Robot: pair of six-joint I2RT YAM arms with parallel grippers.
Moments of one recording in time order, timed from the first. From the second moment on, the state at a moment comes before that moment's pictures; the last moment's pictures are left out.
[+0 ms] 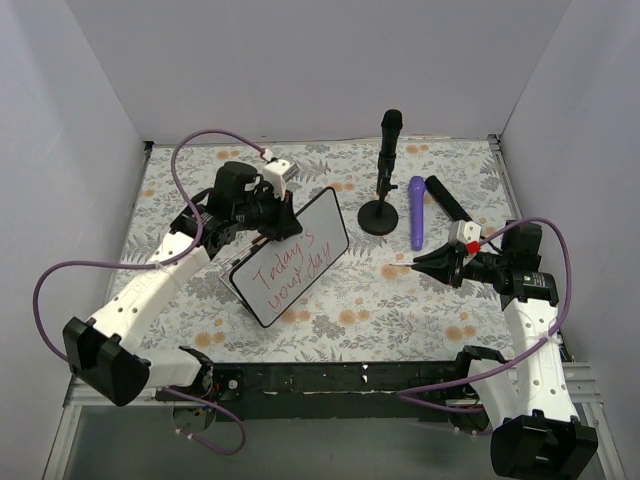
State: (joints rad) left arm -0.53 1.28 1.23 -0.55 0.41 -0.14; right arm -0.12 0.80 0.74 -0.69 -1.32 -0.86
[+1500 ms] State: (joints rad) left arm -0.31 1.27 1.21 -0.63 0.44 0.12; right arm -0.12 0.83 0.72 -0.66 -1.31 -0.84
